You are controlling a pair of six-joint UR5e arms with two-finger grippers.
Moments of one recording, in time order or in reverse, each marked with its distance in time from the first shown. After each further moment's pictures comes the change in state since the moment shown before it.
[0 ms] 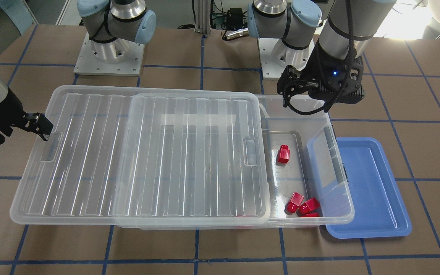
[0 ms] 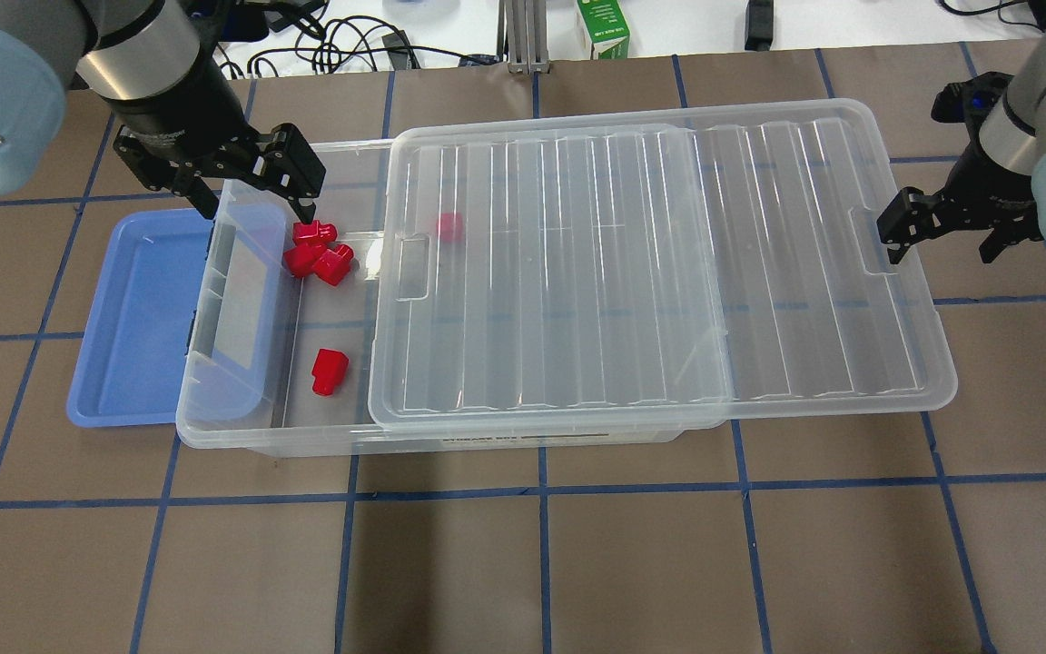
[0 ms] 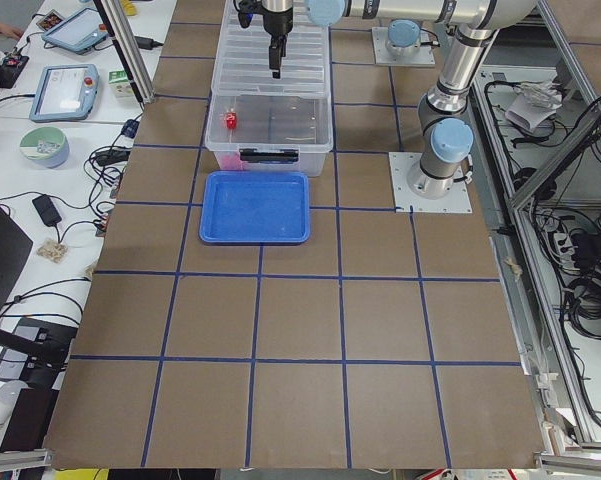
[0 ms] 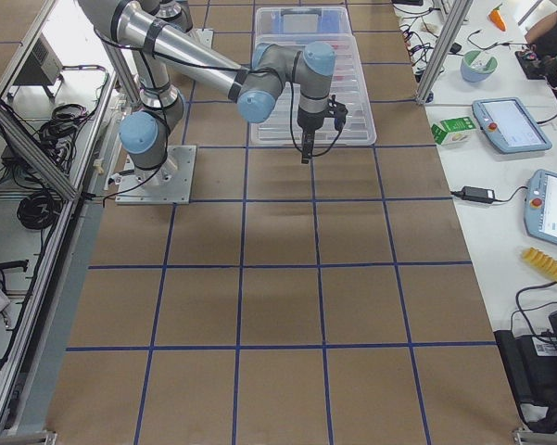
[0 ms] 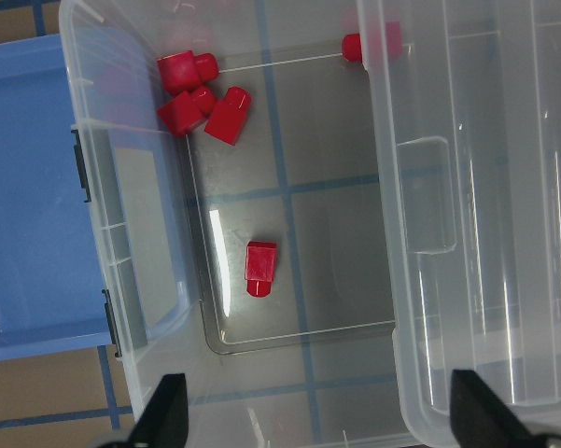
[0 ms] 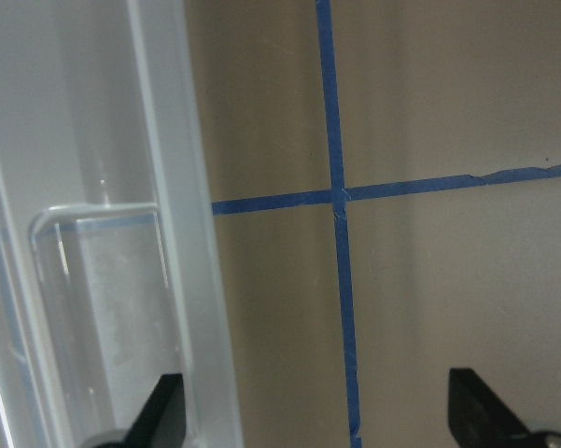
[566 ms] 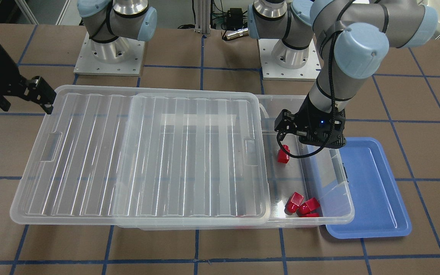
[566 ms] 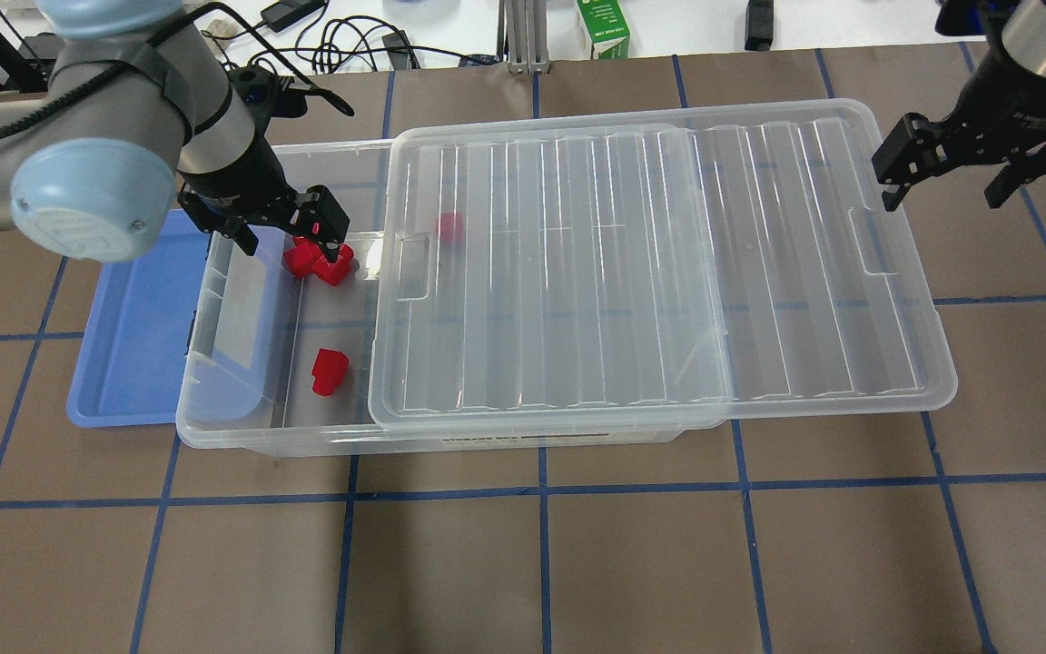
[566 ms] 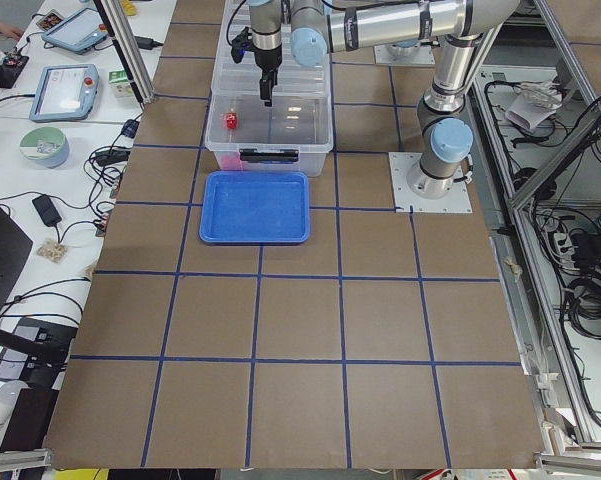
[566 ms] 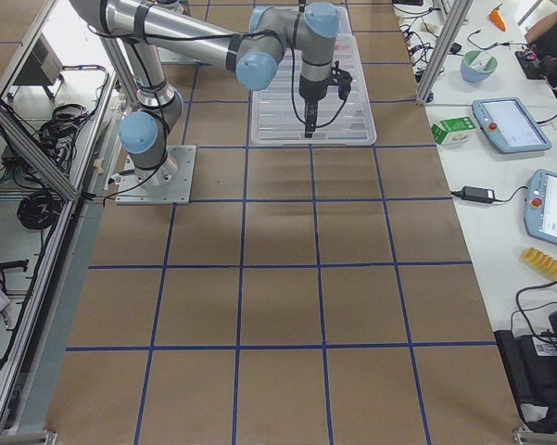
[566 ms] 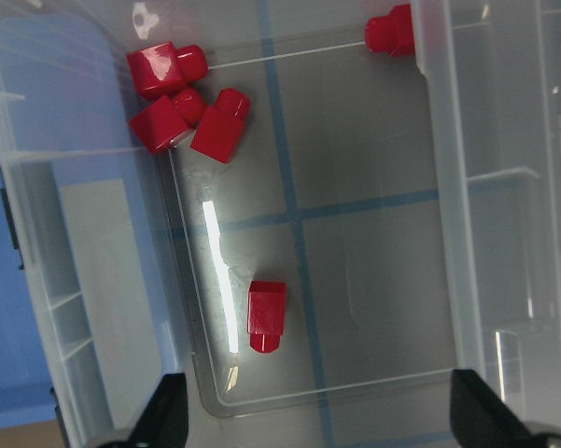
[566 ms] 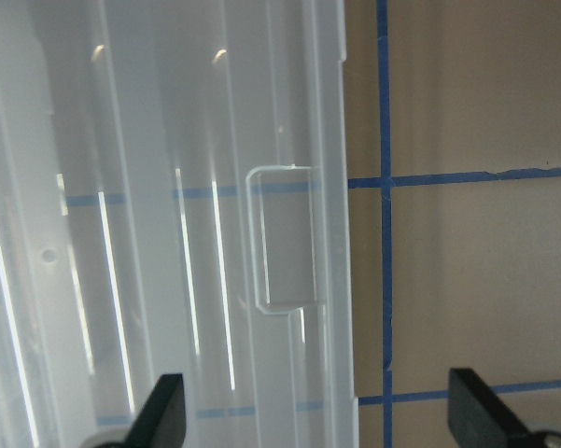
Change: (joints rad) left arm 0.038 -0.079 -0.204 0.272 0.002 0.069; right arm 0.123 -0.063 -0.249 0.336 0.042 0.062
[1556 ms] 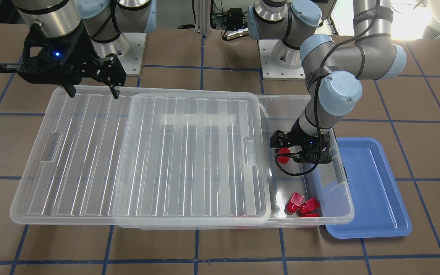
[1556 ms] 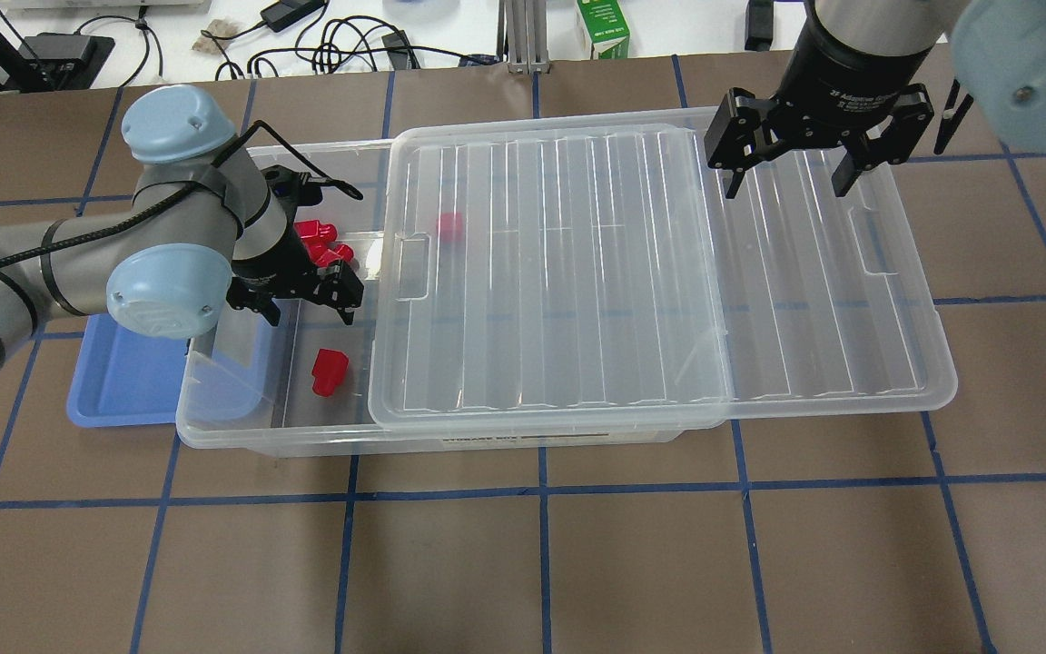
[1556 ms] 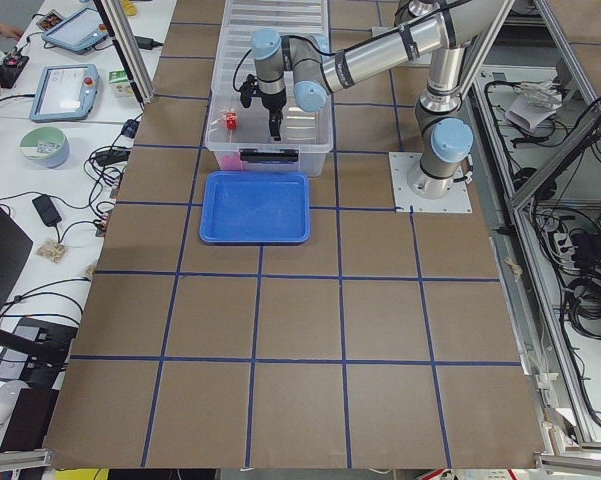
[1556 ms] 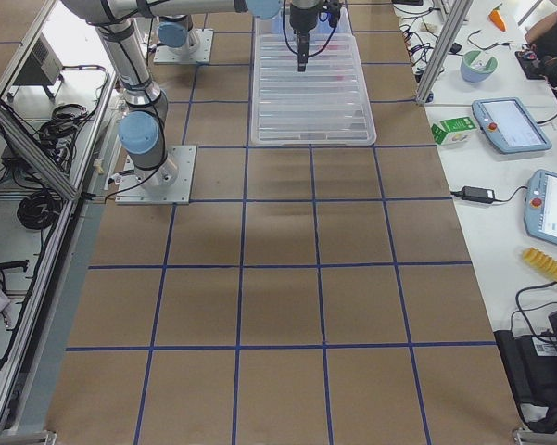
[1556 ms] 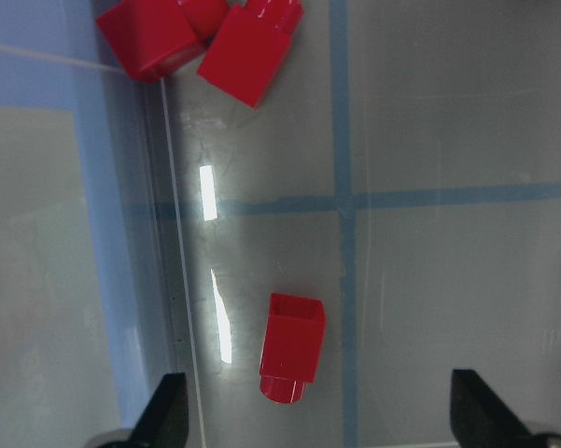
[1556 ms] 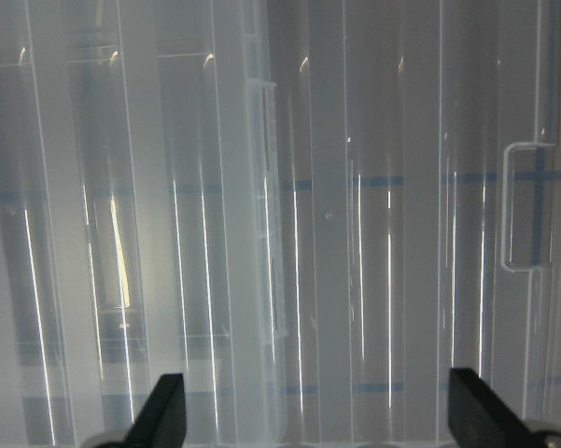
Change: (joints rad) left arm 0.033 -0.079 -0.173 0.185 -0.002 -0.083; right arm 0.238 -0.002 -0.054 0.026 0.064 0.237
